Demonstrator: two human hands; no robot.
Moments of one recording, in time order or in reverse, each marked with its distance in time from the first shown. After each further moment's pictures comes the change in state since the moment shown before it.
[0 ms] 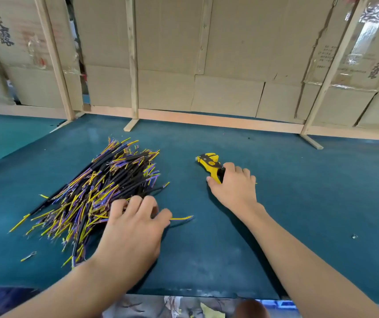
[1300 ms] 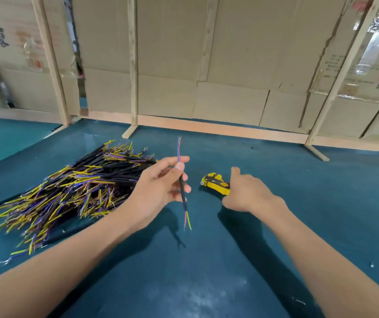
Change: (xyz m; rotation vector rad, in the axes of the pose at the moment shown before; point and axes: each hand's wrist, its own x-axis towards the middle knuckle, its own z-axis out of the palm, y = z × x) left_hand 0.118 -0.019 0.039 -1.928 -0.035 -0.521; right_hand 0.031 -0.002 -0.044 -0.197 -0.355 0.014
